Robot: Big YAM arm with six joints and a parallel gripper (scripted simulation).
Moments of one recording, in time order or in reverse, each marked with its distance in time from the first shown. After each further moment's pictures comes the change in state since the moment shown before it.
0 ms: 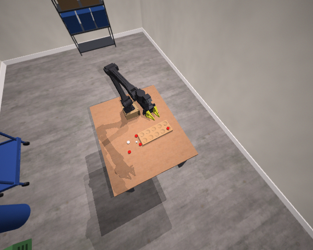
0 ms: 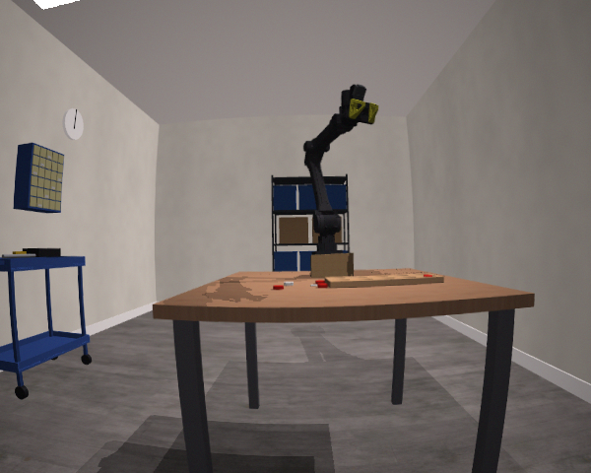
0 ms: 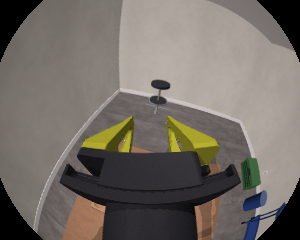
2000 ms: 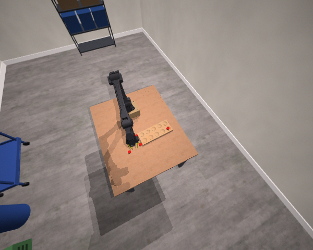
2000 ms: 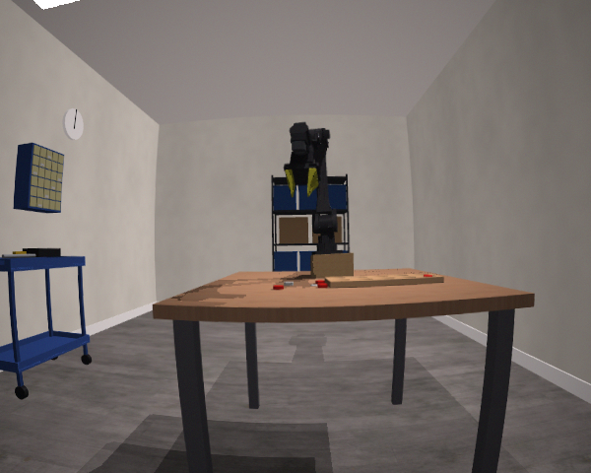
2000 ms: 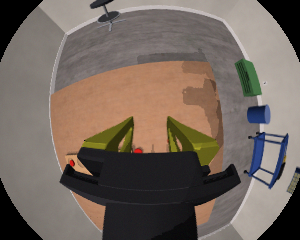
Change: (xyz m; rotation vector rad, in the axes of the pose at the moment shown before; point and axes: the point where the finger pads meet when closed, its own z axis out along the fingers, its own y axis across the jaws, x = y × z) arm 0.299 -0.195 0.021 0.308 0.830 0.296
